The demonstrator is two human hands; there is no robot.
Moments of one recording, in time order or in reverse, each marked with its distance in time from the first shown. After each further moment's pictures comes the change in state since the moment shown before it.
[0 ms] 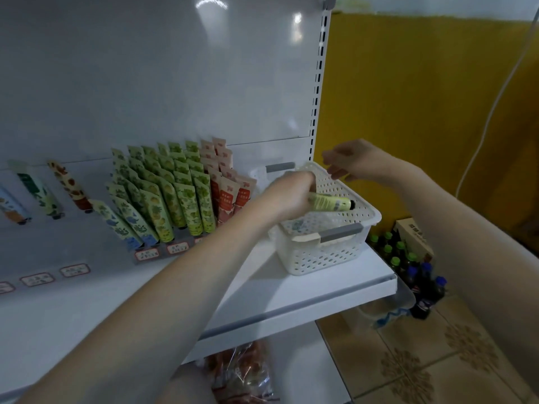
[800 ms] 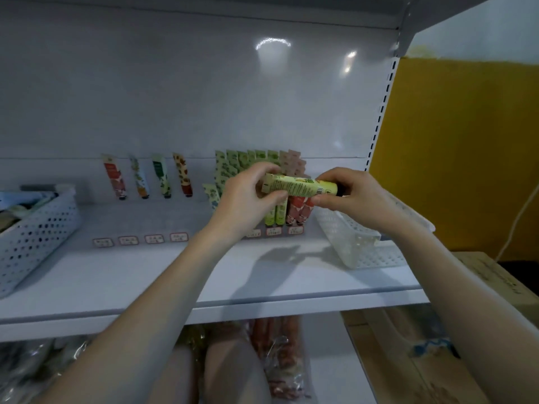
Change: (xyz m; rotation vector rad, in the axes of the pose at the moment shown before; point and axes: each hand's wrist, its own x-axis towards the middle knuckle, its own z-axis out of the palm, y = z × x) left_hand -0.180 -0.070 -0.067 -0.407 0.657 -0.121; right_hand -0.095 -0.109 0.086 0.129 0.070 -0.501
